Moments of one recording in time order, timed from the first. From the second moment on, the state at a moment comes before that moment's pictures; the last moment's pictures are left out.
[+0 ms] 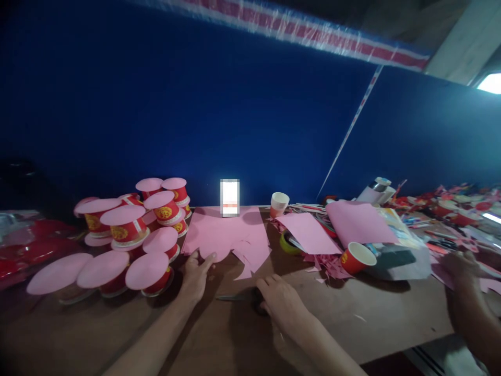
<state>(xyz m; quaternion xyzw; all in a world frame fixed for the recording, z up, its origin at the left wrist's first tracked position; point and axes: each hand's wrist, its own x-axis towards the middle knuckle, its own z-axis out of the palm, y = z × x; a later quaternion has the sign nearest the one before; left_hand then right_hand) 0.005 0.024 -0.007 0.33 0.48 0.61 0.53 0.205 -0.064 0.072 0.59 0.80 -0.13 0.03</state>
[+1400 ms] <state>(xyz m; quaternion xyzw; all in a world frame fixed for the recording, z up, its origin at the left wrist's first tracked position) 0.002 0.024 0.006 0.20 0.44 0.62 0.62 0.202 -0.077 0.023 0.53 0.61 -0.53 -0.26</state>
